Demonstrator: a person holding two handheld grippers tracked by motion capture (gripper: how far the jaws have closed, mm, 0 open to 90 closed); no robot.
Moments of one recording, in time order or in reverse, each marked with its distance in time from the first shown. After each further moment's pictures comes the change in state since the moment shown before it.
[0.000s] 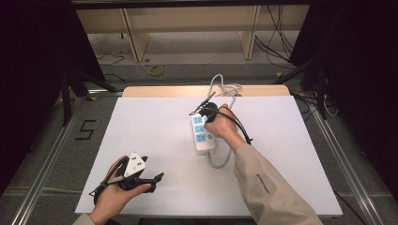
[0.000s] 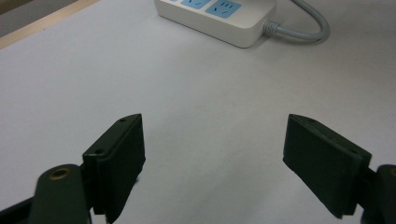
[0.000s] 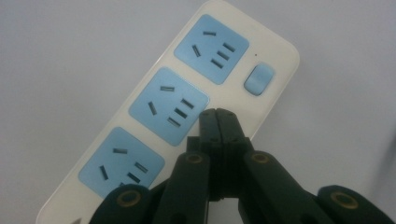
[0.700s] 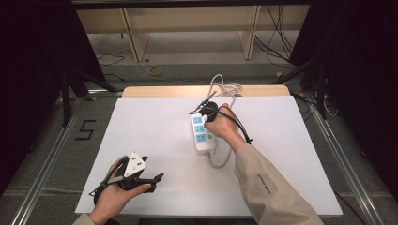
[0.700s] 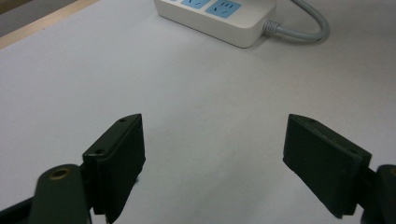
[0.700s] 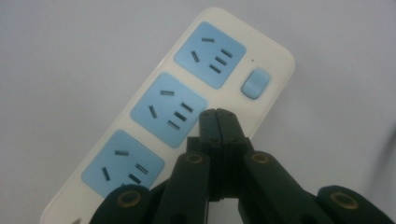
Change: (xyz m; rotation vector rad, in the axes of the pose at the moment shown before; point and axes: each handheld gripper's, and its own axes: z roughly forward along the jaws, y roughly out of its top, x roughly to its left) left arm 0.000 0.000 0.000 0.000 -0.001 -0.001; right arm -0.001 0.001 -0.003 -0.018 0.004 0.000
